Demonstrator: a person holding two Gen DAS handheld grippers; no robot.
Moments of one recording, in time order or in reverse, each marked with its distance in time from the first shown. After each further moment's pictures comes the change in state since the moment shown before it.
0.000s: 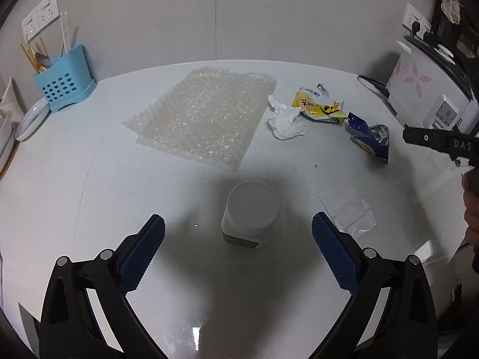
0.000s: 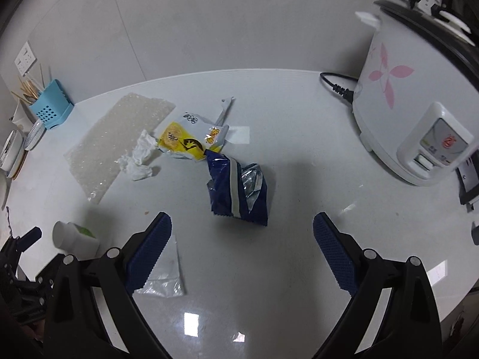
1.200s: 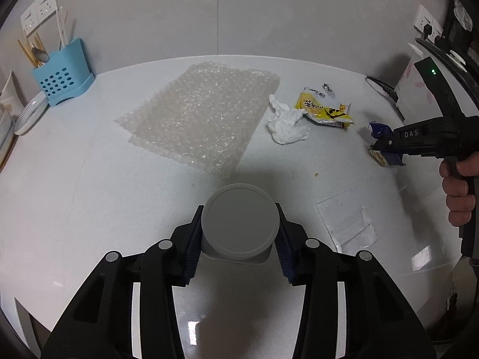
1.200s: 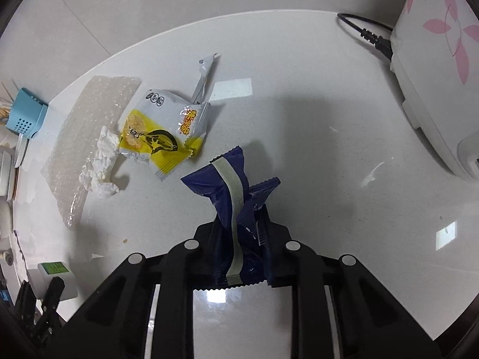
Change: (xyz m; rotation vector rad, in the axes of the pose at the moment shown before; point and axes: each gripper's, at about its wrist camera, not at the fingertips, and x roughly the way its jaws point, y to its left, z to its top) left arm 0.007 -0.009 0.014 -0.049 0.023 0.021; right arm 0.079 -0.012 0.030 0.096 0.245 0.047
